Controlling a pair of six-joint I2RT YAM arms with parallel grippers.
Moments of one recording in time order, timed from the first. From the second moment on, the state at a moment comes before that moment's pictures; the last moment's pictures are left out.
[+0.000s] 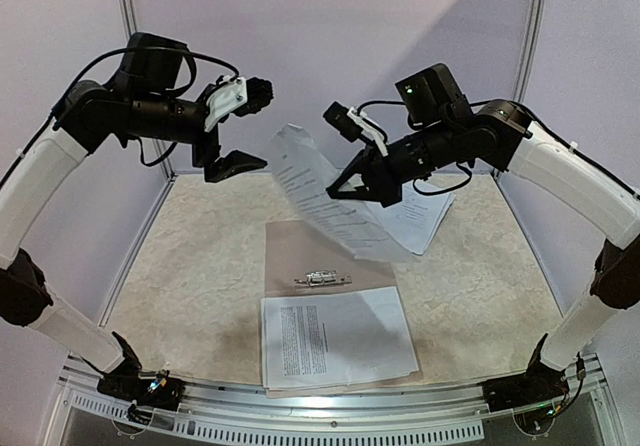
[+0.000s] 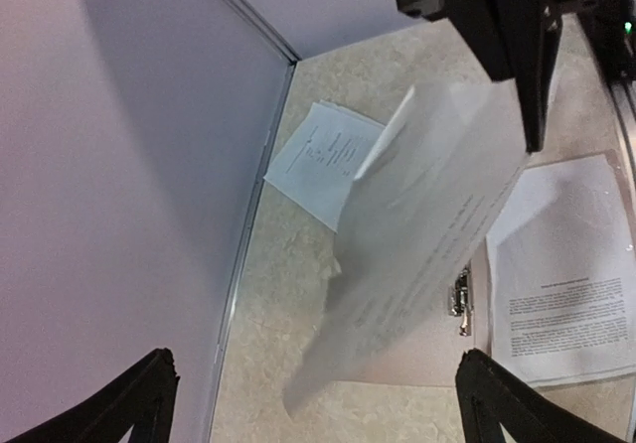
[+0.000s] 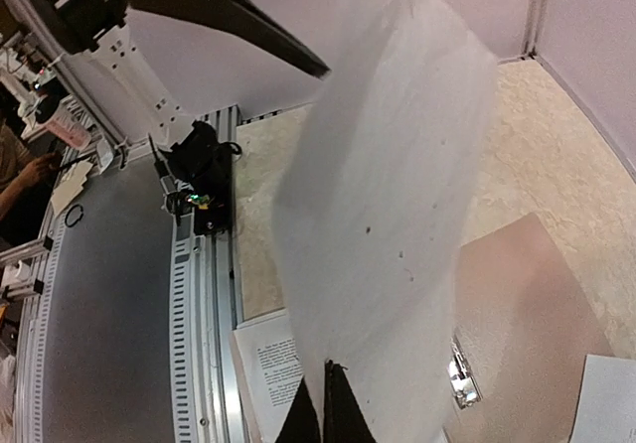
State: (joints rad) left arm -0.72 1.44 1.85 -0.94 0.20 0.80; right arm 0.86 1.63 1.80 -0.79 -0.54 -0.08
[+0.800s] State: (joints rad) left arm -0.73 1.36 1.71 -1.03 0.51 0.62; right arm 0.93 1.61 1.77 -0.77 -0.33 -0.19
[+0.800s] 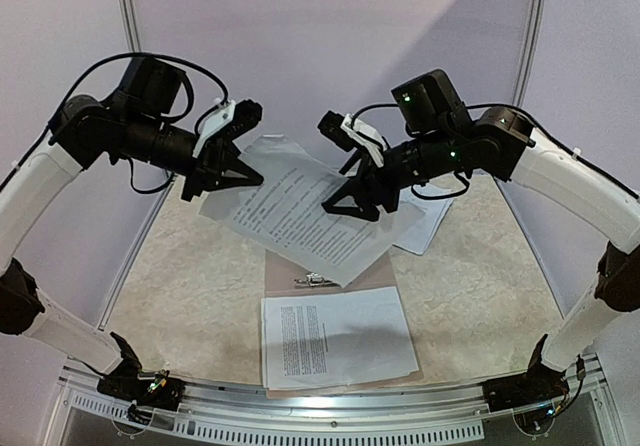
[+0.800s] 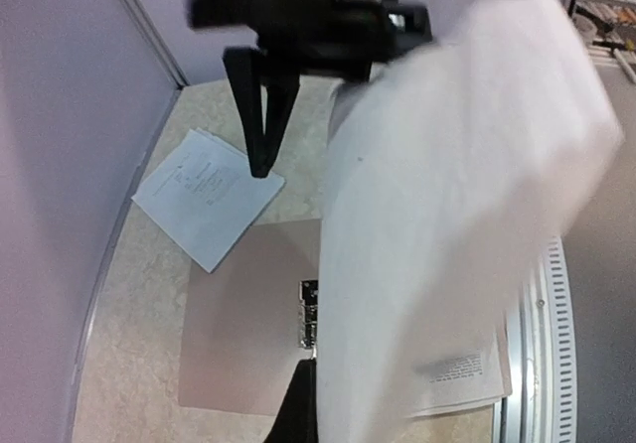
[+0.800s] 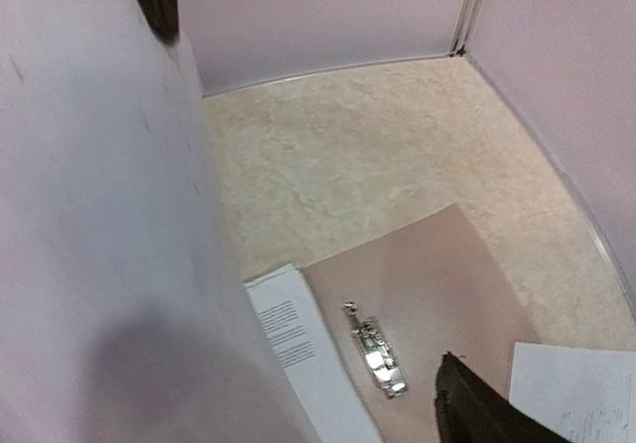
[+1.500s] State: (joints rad) left arm -0.52 1.21 1.87 -0.94 0.70 0.42; right arm 0.72 1.15 0.99 0.22 -0.48 0.13
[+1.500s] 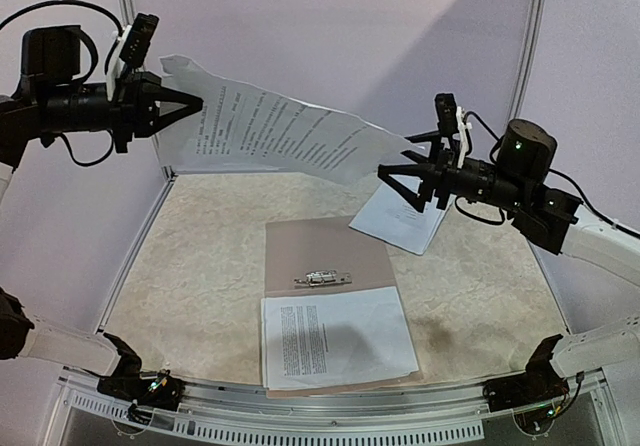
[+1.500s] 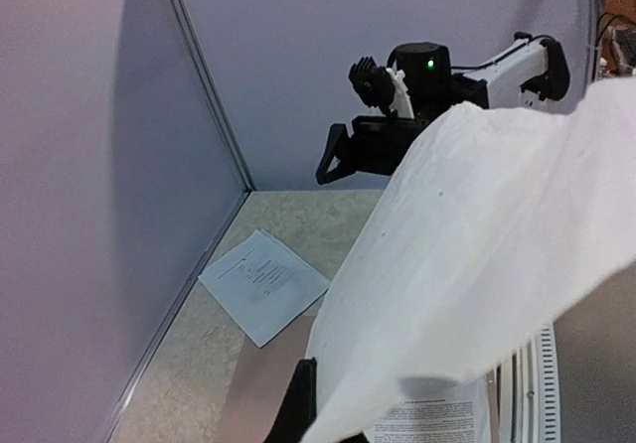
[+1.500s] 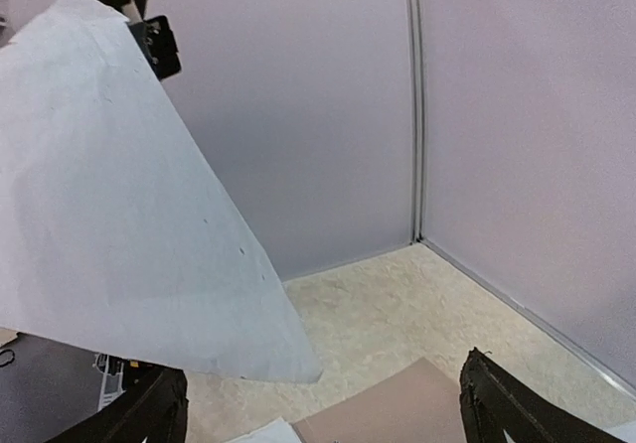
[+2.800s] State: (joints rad) left arm -0.38 1.61 1.17 -0.40 0.63 0.17; right arm 0.48 1.80 1.30 -0.11 -0.73 0.26
